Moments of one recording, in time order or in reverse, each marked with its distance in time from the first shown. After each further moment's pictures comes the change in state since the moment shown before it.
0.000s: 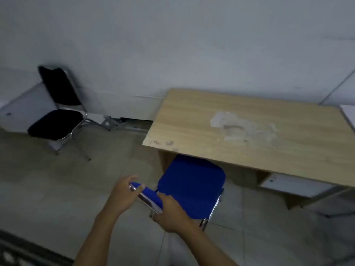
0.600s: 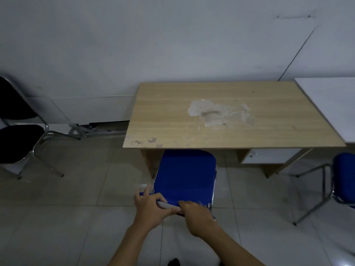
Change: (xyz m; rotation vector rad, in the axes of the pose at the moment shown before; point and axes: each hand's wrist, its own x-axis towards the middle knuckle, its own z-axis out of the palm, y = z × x) left_hand -0.036 0.019 0.080 0.182 -0.279 0.137; right_hand -0.024 0.062 0.004 -0.489 0.133 0.224
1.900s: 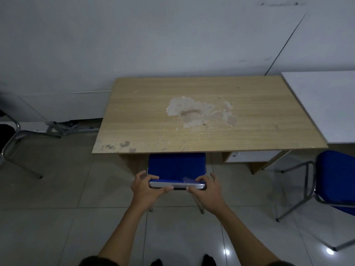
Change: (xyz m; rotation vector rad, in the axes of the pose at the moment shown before) left_hand 0.091 0.102 0.053 -0.216 0.038 -0.061; right_hand 0.033 0.172 -0.063 0.940 0.362 0.251
